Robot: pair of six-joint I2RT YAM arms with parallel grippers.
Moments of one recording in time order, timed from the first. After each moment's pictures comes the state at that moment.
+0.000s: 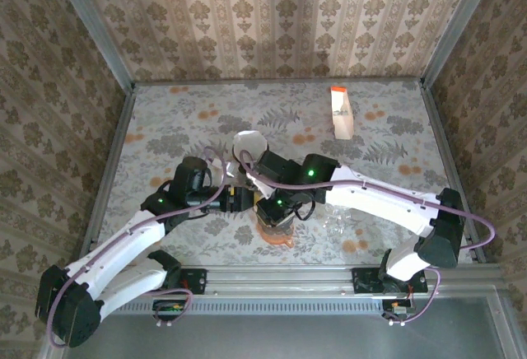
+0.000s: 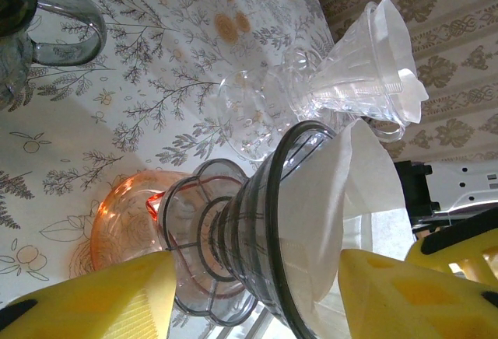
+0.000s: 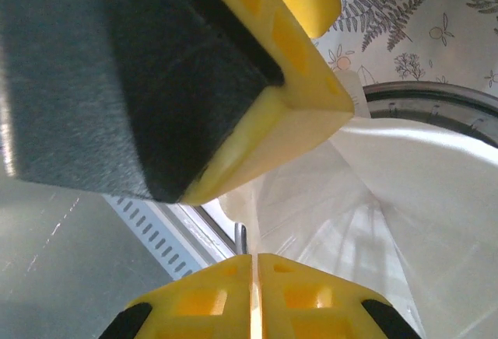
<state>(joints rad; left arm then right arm) -0.64 0.91 0.58 -0.28 0.68 -0.62 1.07 1.54 1.45 -1.07 -0.17 0.42</state>
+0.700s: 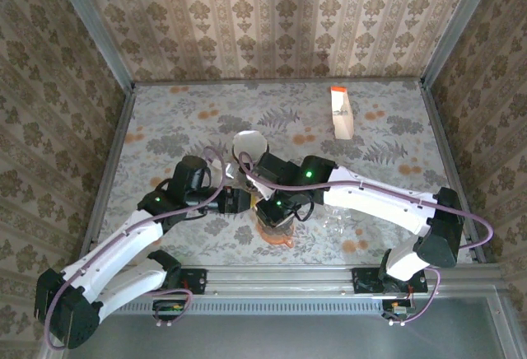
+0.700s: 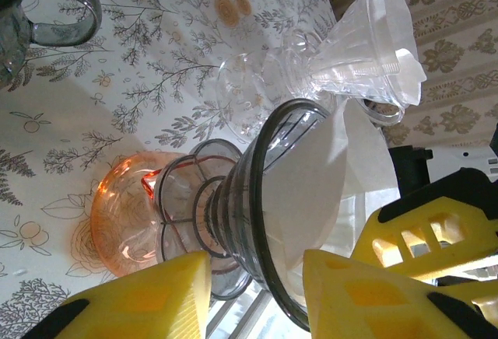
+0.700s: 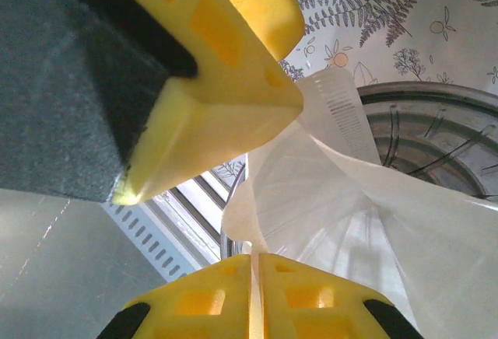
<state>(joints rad) -0.64 0.89 0.63 -0.40 0.68 -0.58 1.06 1.54 1.43 -1.05 -0.16 0.43</state>
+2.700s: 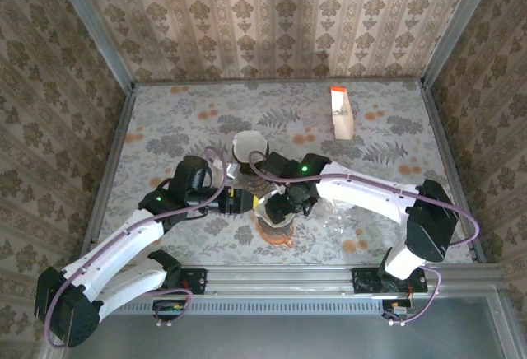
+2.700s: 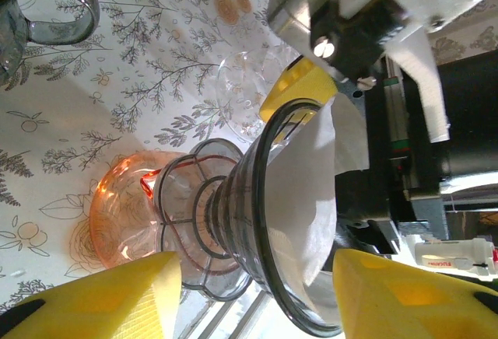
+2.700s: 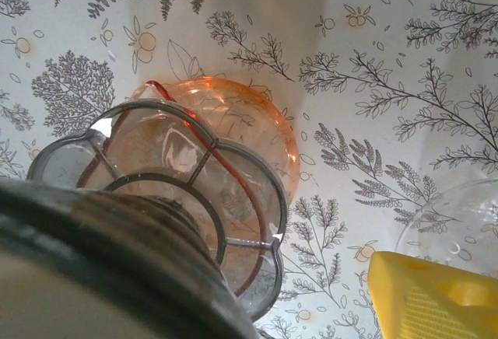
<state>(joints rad) -0.65 0.90 0.63 -0.39 0.68 -0.58 0.94 1.61 1.29 -1.04 -0.01 0.43</state>
